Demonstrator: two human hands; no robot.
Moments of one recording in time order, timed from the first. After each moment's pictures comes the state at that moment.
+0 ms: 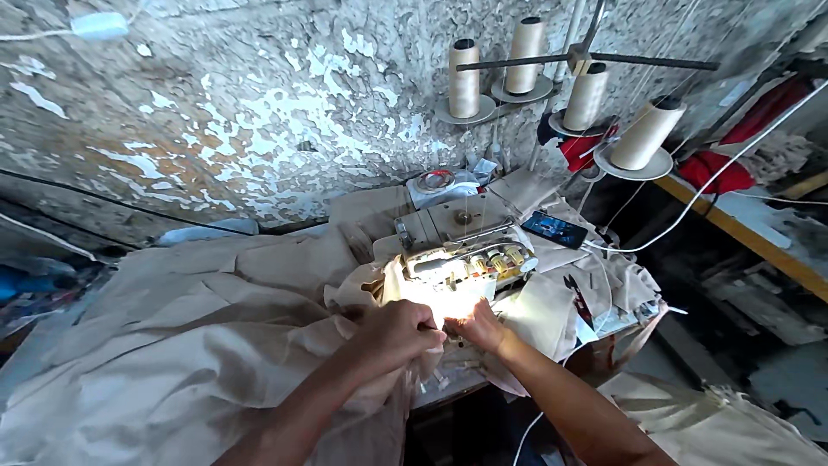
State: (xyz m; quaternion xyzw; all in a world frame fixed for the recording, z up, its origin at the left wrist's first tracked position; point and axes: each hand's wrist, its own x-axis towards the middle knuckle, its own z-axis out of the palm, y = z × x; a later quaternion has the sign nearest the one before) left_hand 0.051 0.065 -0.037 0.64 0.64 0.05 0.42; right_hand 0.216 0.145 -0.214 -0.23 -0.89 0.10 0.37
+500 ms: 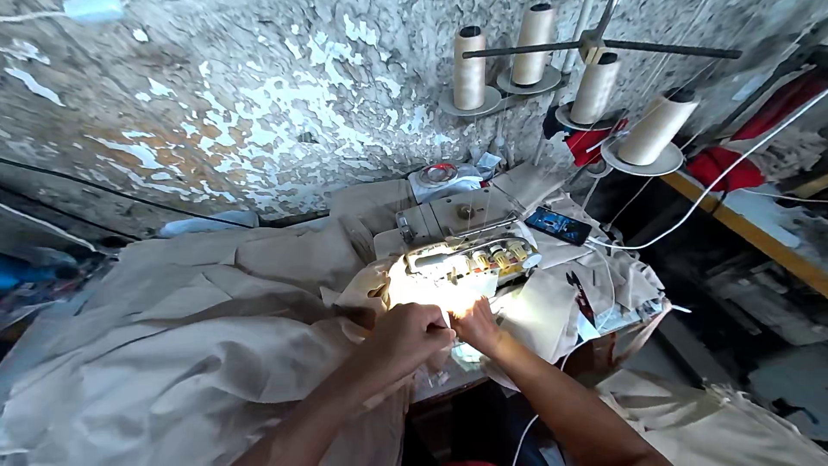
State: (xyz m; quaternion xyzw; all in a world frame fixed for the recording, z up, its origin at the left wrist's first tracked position) left_hand 0.061 0.057 -0.046 0.65 0.63 0.10 0.40; right_hand 0.208 0.134 -0.213 -0.28 -0.88 0.11 0.38
